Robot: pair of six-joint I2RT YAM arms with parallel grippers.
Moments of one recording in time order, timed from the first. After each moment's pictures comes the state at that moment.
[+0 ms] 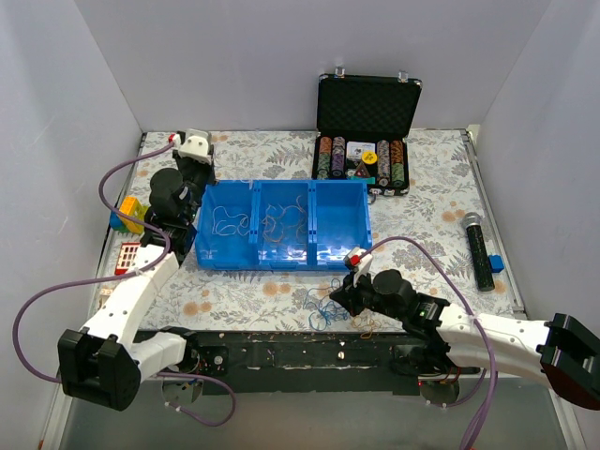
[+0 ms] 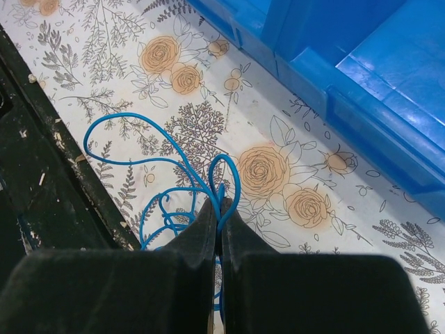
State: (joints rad) left arm -0.25 1.10 0.88 0.35 -0.07 0.16; right arm 1.05 0.87 0.20 0.25 0.01 0.31
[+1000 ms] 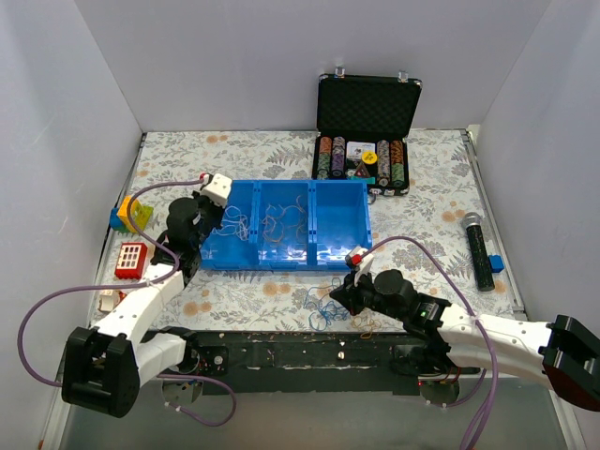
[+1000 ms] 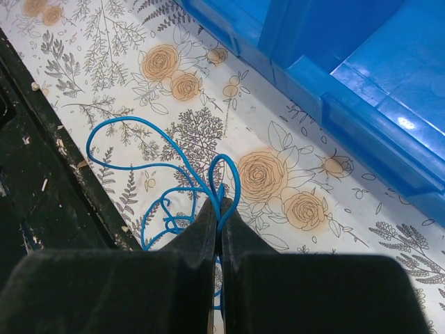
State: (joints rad) left arm -0.25 1.05 0.59 0.29 -0.01 0.32; right arm 1.05 0.86 0.20 0.25 0.02 0.32
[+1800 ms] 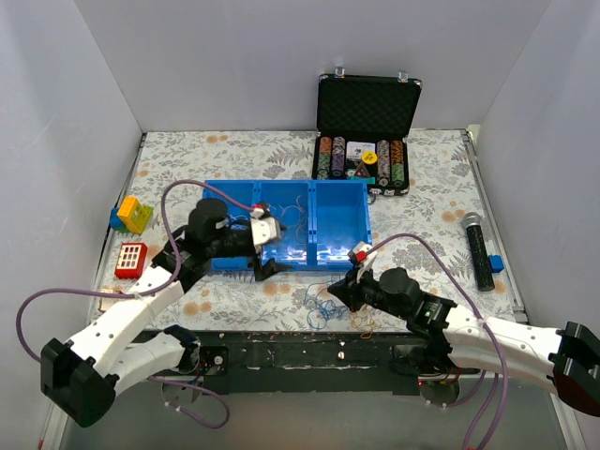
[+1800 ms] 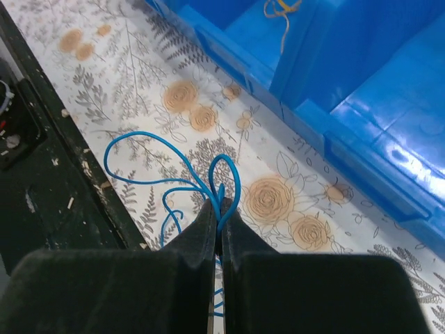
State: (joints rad) left arm -0.51 0.96 0.80 -0.20 0.72 0.47; right arm 1.05 0.80 0.21 0.25 0.01 0.32
